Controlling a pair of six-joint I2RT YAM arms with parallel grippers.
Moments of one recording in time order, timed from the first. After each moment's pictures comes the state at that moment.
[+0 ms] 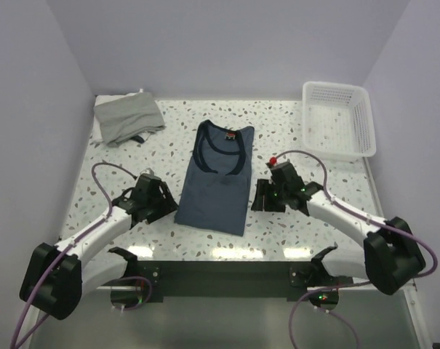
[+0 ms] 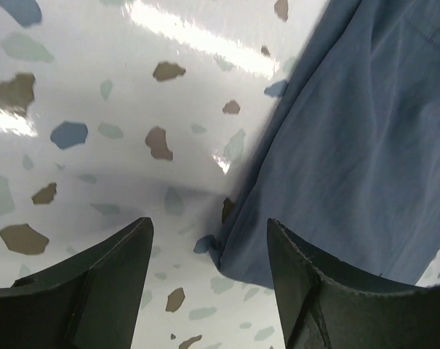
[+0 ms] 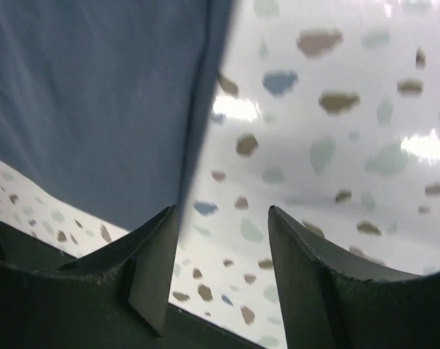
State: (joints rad) left arm -0.39 1.06 0.48 -0.41 -0.06 -0.84; right arm 0.54 1.29 0.72 -0.39 -0.14 0.57
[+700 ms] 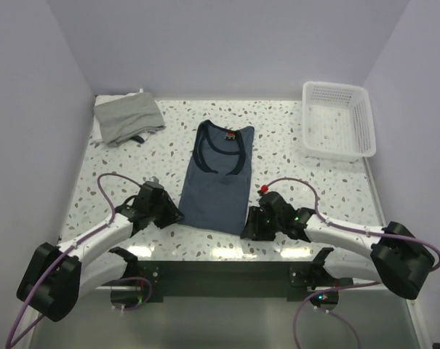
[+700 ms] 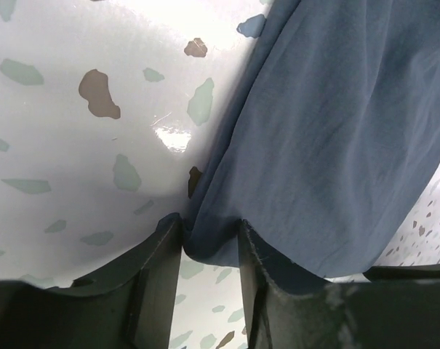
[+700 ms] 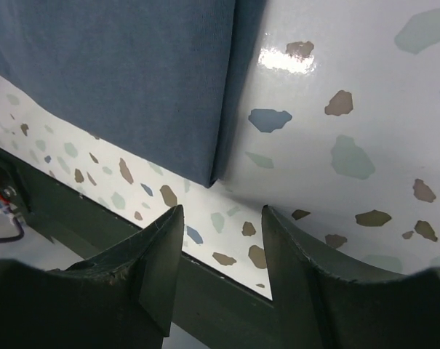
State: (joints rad) left arm -0.45 1.04 0.38 -0.30 0.06 -0.97; right arm 0.84 1.16 0.43 -0.24 -0.15 0.92
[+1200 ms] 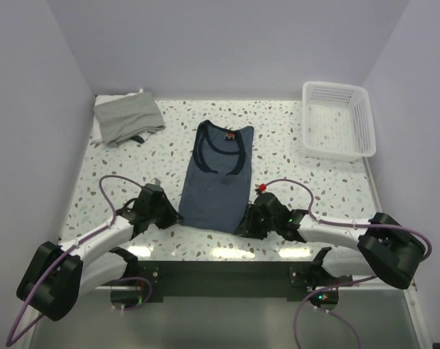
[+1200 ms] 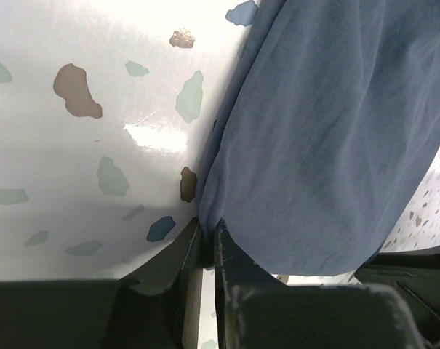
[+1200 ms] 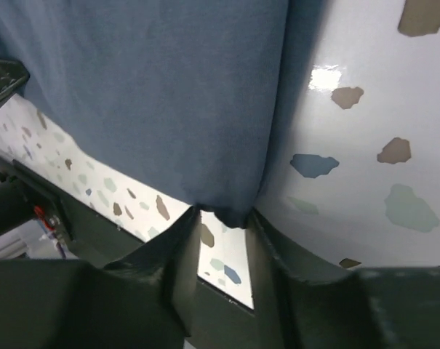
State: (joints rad) left arm -0.46 1.05 0.33 -0.21 0.10 -0.97; right arm 0.88 1.26 0.41 -0.03 -0.12 1.07
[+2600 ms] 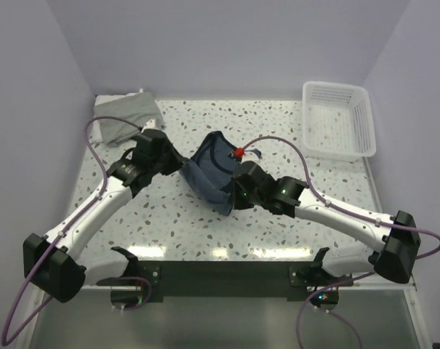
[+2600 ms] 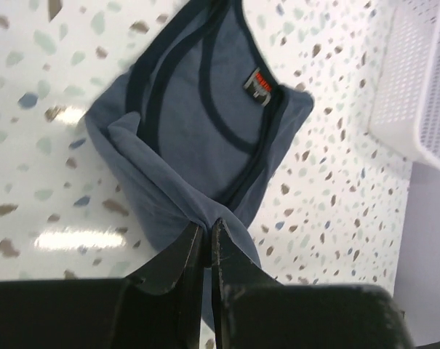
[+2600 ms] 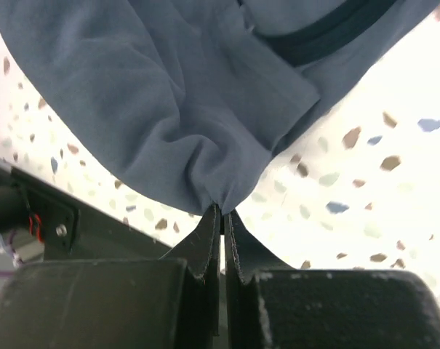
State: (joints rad) left arm -0.47 1.15 0.99 -0.50 -0.09 -0.85; right arm 1.02 1.28 1.05 -0.60 0.21 0.75
